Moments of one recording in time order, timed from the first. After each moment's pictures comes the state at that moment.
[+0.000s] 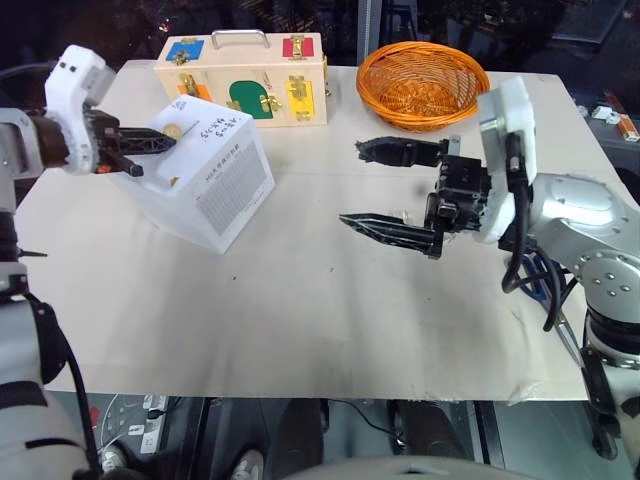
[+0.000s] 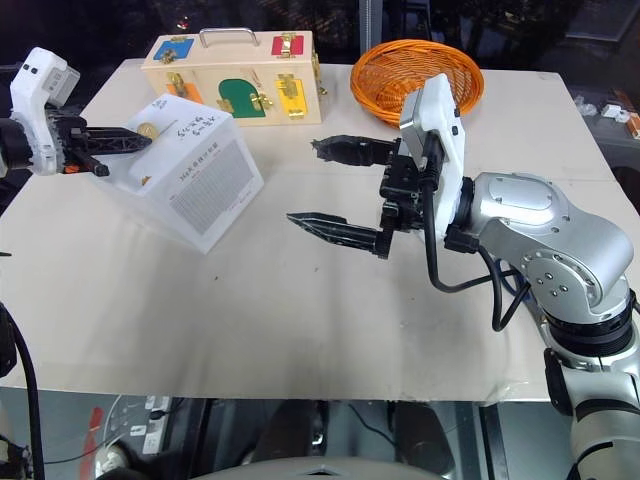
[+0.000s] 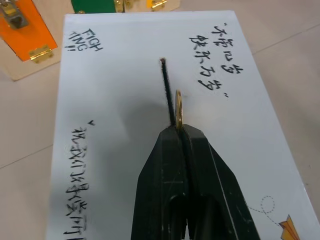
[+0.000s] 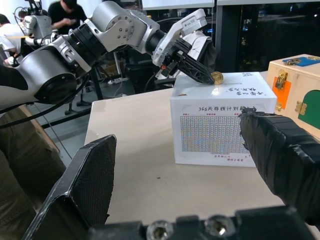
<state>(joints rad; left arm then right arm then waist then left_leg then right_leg) -1.03 1.12 -0.02 0.50 -0.28 0.89 -1.13 -0.75 -0.61 0.07 -0.57 0.91 0.78 0.62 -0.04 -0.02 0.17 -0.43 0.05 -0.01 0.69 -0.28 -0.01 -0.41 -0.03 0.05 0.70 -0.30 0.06</state>
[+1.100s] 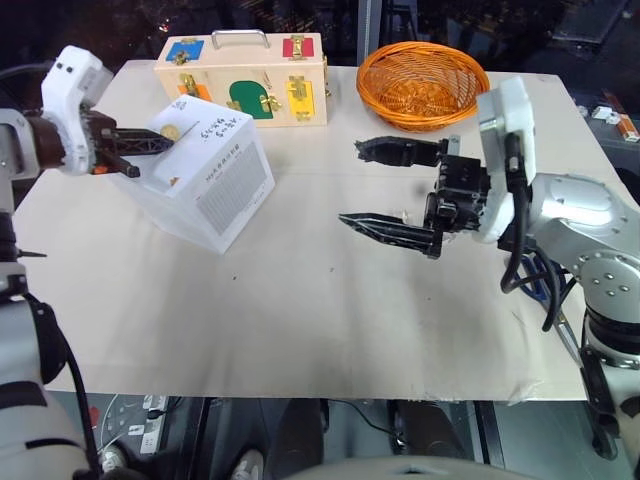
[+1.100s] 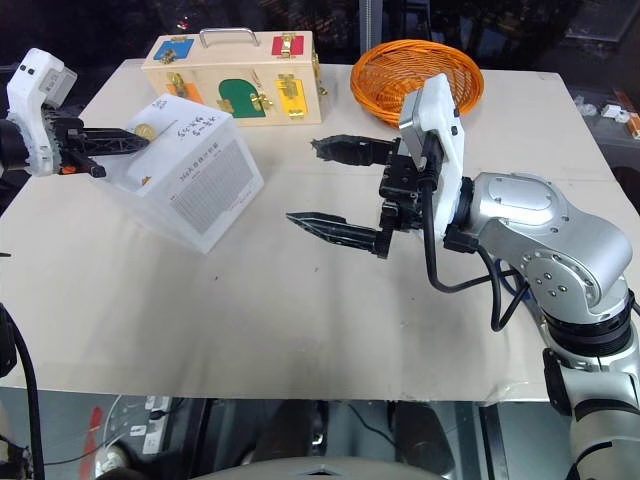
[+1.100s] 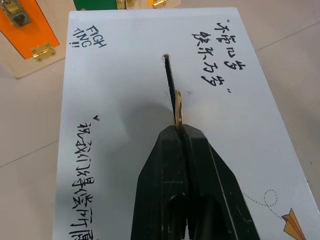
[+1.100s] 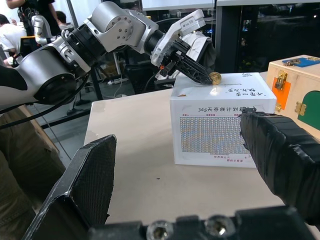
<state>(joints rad) -1.03 1.12 -0.01 0.50 -0.26 0.88 -1.15 -0.75 -0.60 0.07 -0.57 0.90 0.78 0.62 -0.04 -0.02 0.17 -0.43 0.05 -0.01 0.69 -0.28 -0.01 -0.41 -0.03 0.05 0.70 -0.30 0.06</state>
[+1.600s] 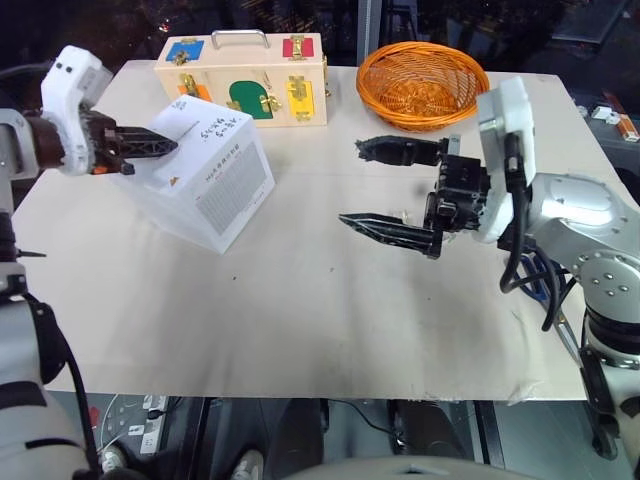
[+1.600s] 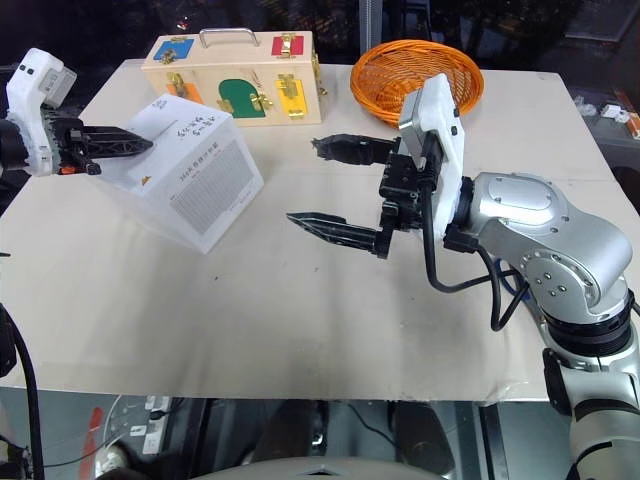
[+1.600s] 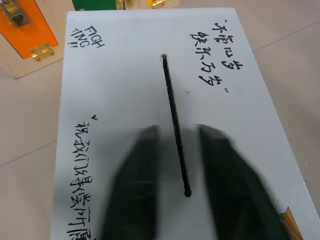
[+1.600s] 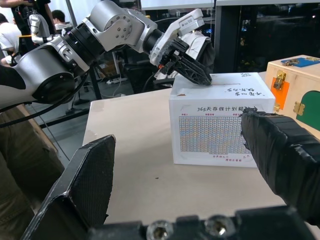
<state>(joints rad) -1.03 1.12 -0.01 0.50 -0.26 0.88 -1.15 -0.75 -0.60 0.07 -0.57 0.90 0.78 0.62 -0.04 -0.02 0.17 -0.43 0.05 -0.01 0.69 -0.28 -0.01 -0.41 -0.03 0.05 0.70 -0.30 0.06</state>
